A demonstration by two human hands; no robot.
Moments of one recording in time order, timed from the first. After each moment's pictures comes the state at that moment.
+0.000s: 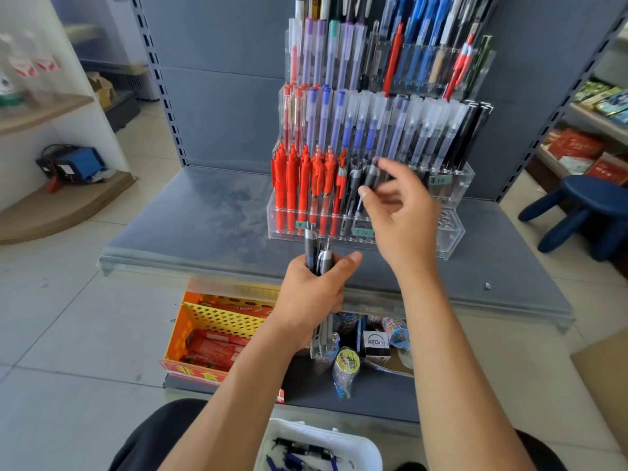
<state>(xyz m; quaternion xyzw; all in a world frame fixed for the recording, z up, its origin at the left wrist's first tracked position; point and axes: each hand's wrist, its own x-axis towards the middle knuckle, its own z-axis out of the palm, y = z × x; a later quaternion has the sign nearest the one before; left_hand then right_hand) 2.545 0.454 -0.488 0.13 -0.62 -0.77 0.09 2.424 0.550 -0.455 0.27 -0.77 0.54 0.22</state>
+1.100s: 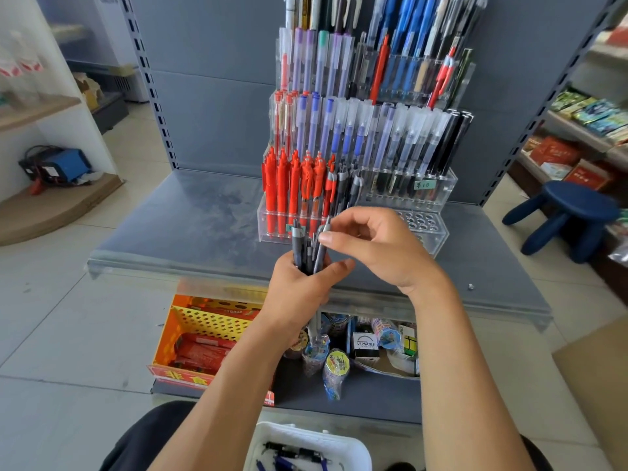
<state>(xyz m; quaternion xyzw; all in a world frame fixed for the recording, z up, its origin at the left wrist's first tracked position) 2.542 0.450 -0.489 0.09 -0.63 -0.76 0.15 2.456 0.570 -0.428 0.34 -0.76 0.54 -0.14</state>
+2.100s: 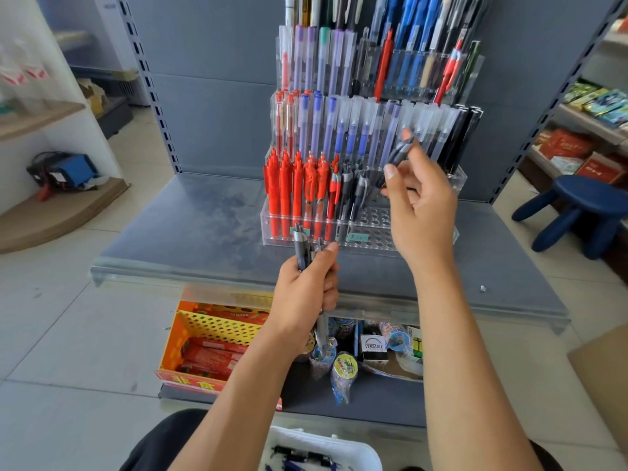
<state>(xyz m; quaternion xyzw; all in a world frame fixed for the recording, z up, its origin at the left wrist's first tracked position) 2.539 0.452 -0.489 0.15 -0.57 -0.80 0.10 2.411 0.565 -0.436 0.29 -0.74 0.55 0.25</state>
